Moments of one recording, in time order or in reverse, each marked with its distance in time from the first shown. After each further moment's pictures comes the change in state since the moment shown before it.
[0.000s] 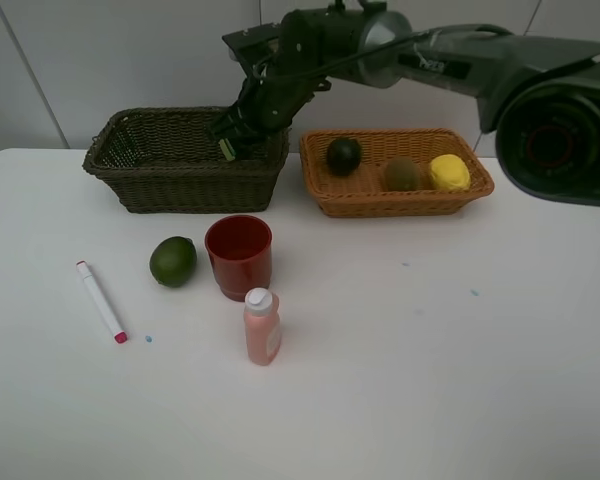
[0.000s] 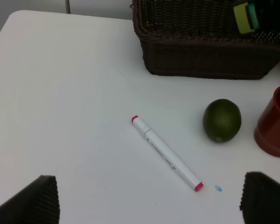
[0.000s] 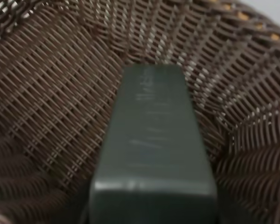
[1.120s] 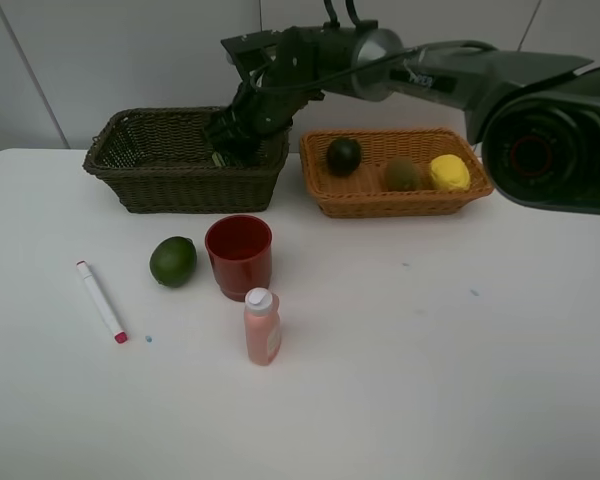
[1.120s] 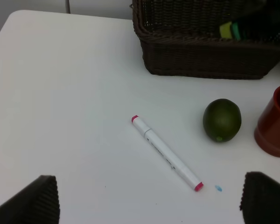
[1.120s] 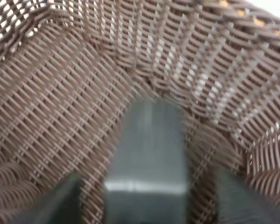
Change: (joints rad) left arm 0.000 0.000 0.000 0.000 0.000 0.000; right arm 0.000 0.027 -0.006 0.033 -0.086 0.012
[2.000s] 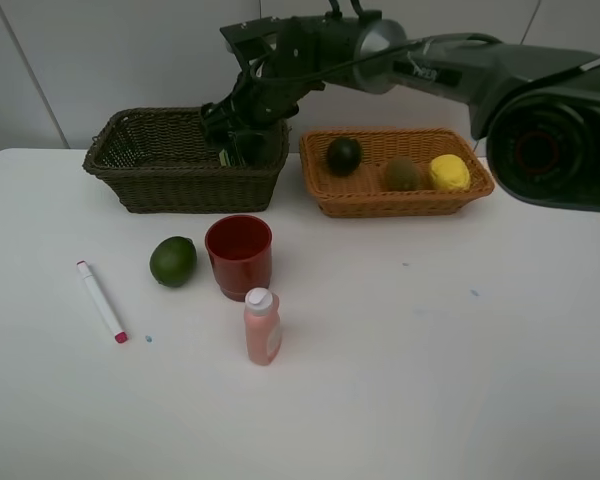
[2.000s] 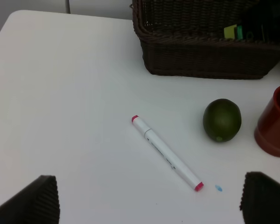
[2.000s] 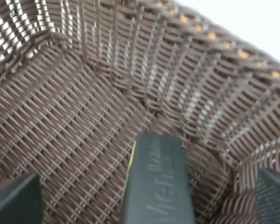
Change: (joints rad) left arm 0.000 0.000 0.000 0.000 0.000 0.000; right arm 0.000 -0.026 -0.015 -0.021 0.004 0.000
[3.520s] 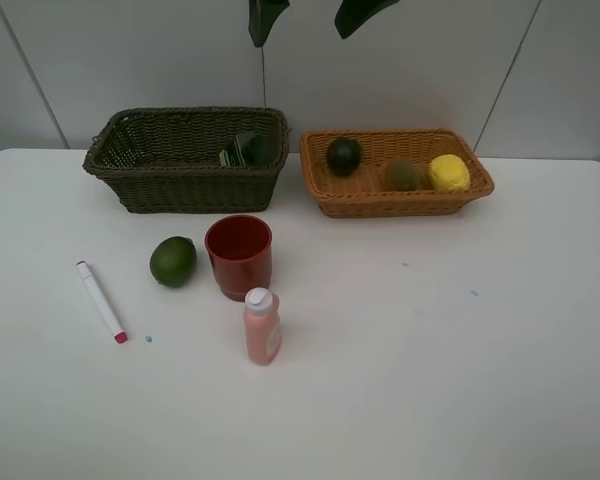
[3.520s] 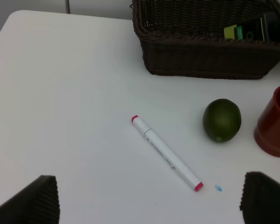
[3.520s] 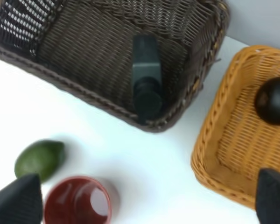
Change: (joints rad) left arm 0.000 0.000 0.000 0.000 0.000 0.000; right arm 0.029 -0.512 0.105 -0.100 0.656 0.293
